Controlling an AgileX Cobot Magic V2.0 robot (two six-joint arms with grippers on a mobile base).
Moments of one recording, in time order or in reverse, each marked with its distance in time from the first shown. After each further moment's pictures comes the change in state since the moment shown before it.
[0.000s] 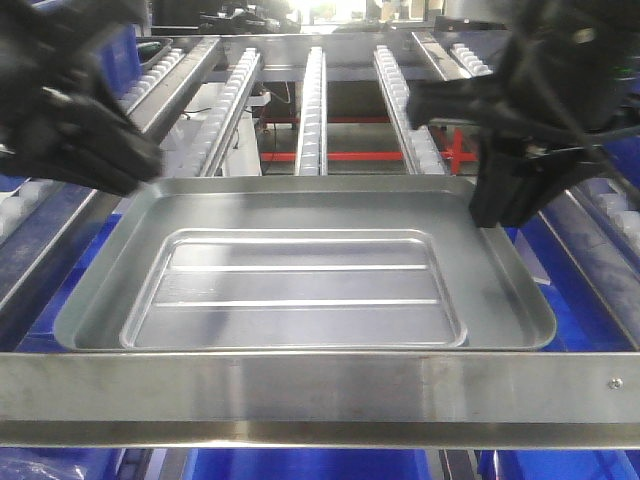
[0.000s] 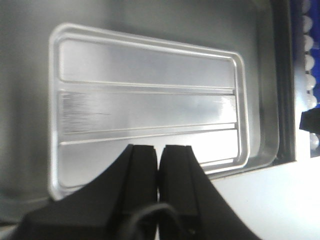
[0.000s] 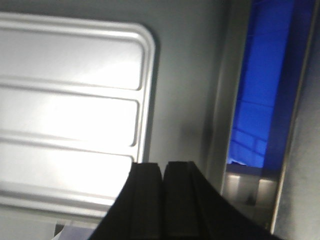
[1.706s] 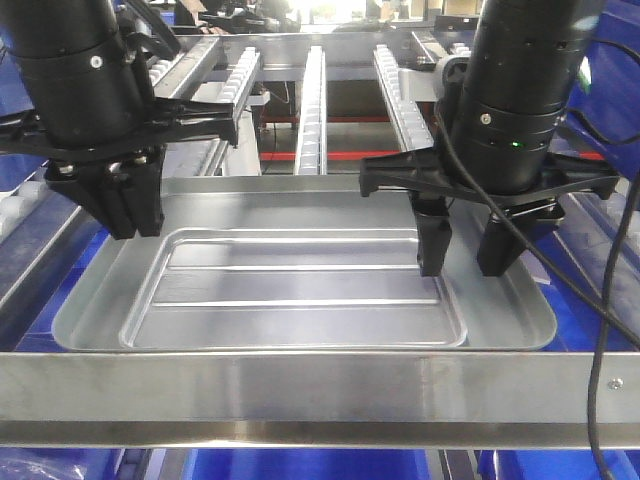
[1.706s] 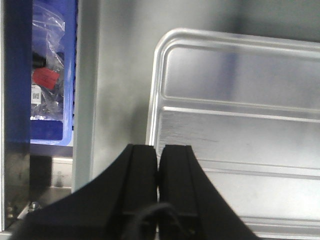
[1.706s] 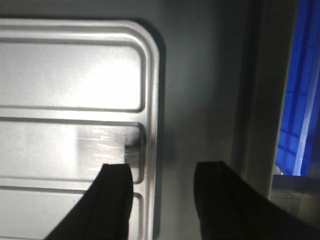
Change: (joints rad) left arm -0.135 0.300 -0.375 0.935 0.403 -0.878; right arm 0.015 0.186 -0.071 0.019 -0.016 0.055
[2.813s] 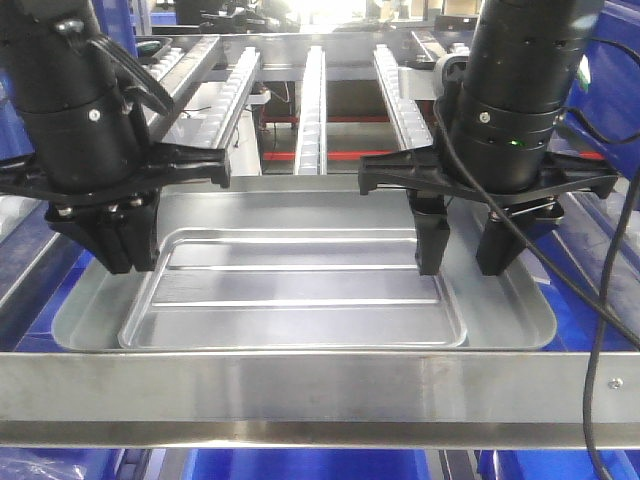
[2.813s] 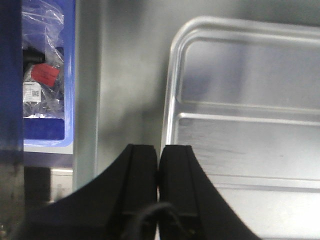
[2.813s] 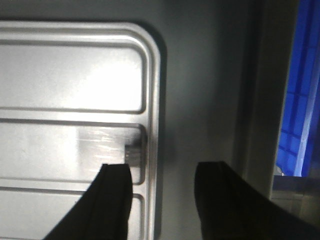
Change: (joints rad) left arm 0.039 0.060 0.050 -0.027 -0.081 0.068; right arm 0.000 0.000 -0.002 0.002 0.000 -0.002
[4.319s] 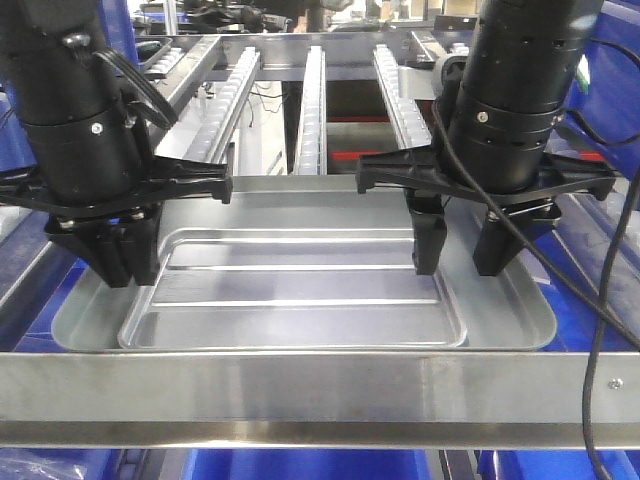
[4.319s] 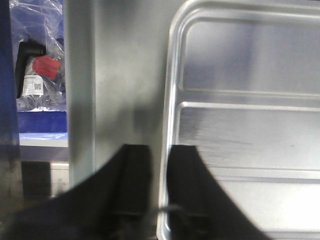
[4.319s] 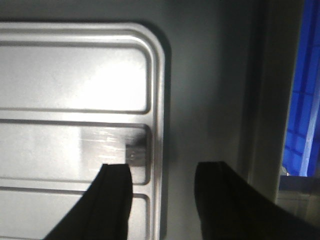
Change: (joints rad) left arm 0.000 0.010 0.000 -0.018 0.015 0.029; right arm 0.000 0.000 0.000 0.015 -0.008 0.000
